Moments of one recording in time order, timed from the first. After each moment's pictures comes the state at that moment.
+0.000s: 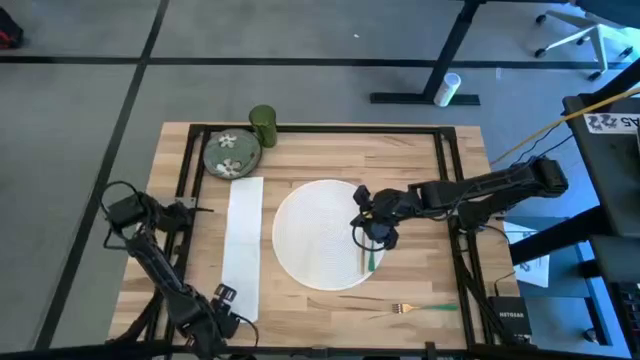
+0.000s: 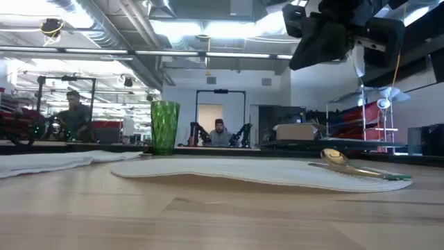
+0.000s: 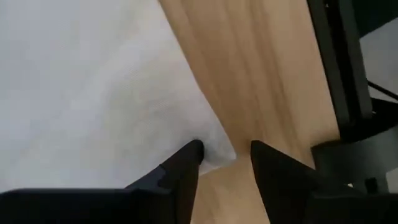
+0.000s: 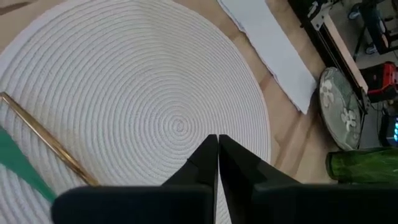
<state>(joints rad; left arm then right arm) -1.02 1.86 1.11 -0.72 -0.03 -0.65 0.14 1.29 0.86 -0.32 0.03 -0.79</state>
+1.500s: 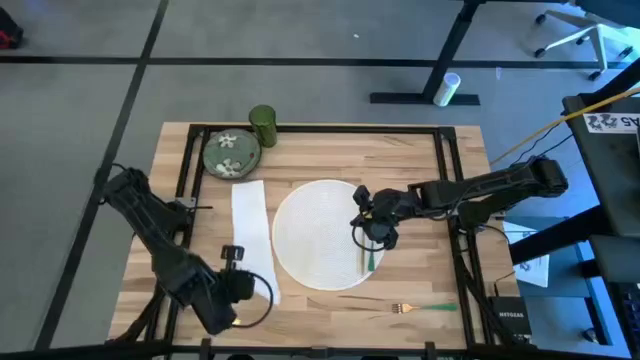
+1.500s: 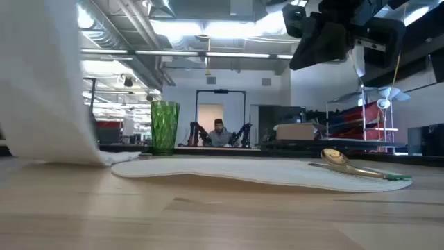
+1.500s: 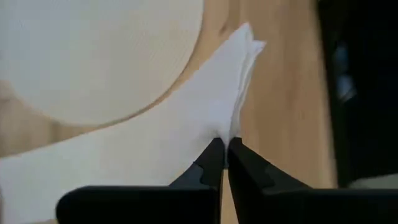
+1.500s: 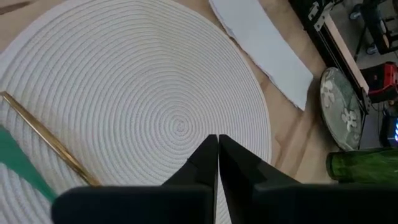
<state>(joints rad) -0.83 1.61 1.53 -1.17 -0.38 -0.68 0.14 1.29 0.86 -0.32 0.03 -0.79</state>
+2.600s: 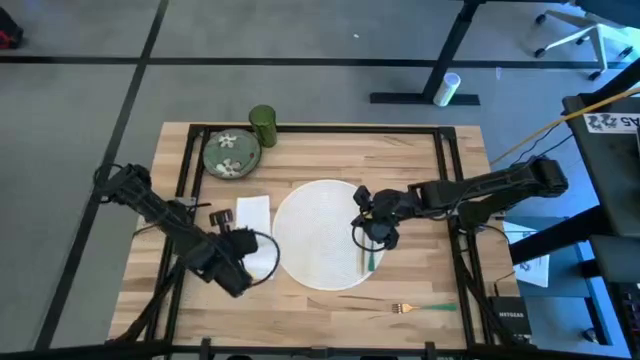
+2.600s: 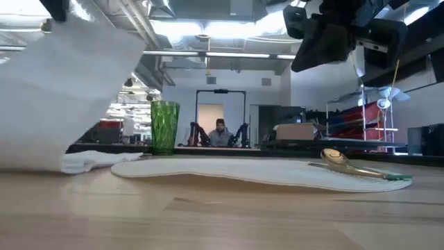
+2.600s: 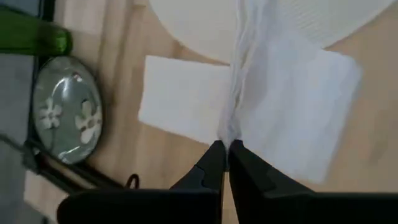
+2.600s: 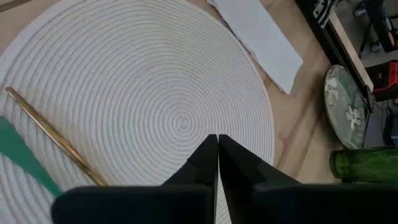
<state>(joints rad) -0.63 1.60 1.47 -1.56 -0.46 -0.92 0.14 1.29 0.86 -0.33 0.03 -0.79</state>
